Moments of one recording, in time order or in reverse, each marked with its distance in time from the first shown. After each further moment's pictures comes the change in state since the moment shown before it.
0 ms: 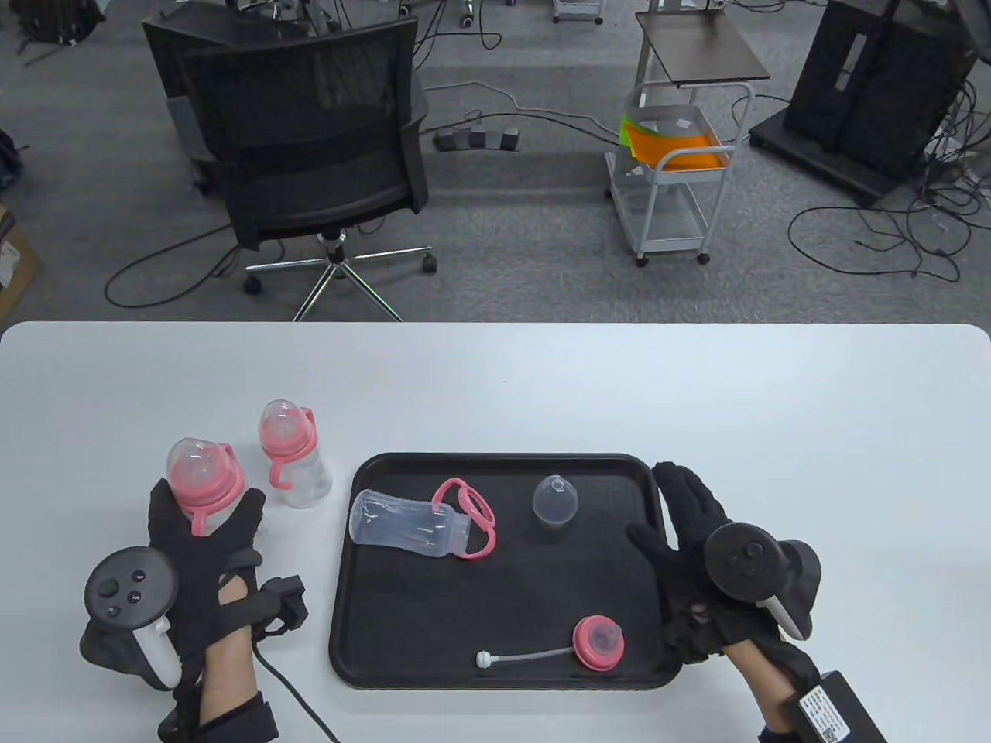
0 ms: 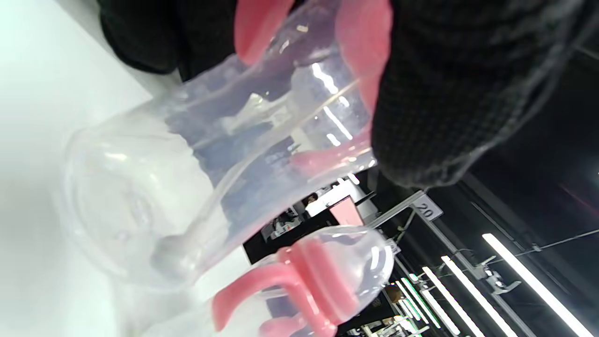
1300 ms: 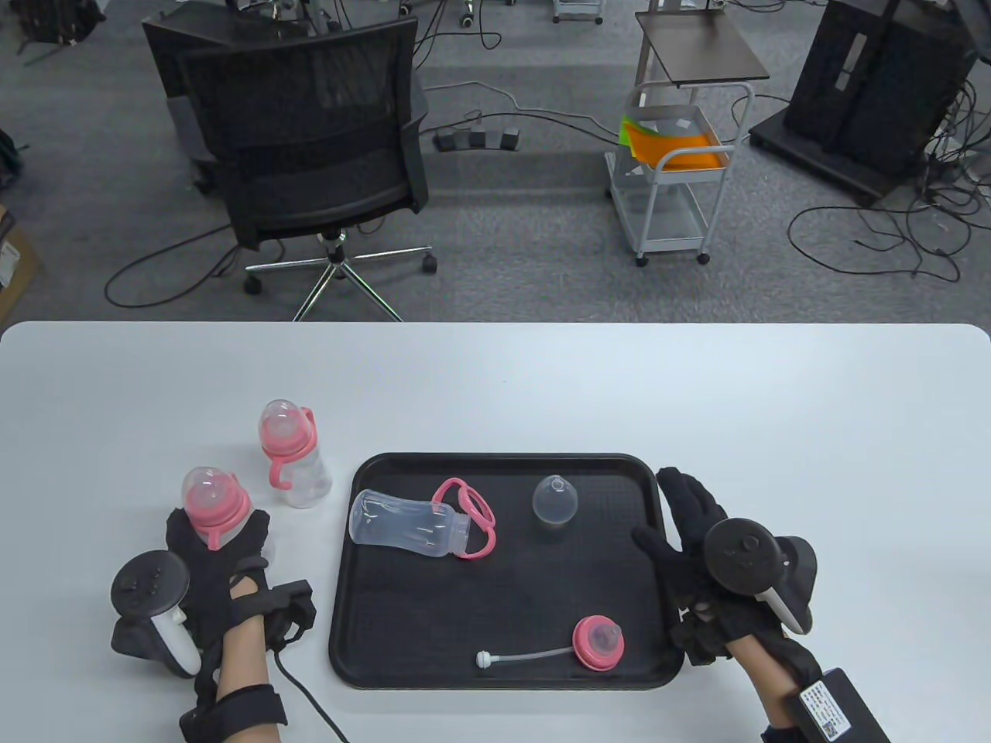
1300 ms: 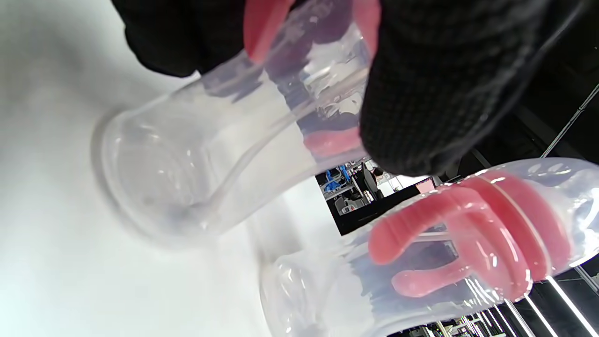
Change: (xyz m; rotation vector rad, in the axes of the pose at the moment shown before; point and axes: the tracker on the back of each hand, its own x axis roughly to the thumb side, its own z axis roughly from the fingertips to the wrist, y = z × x) left_hand -0.064 -0.046 -0.017 -0.085 0.239 0.005; right_hand -0.011 0.008 -0.002 0.056 0.038 0.038
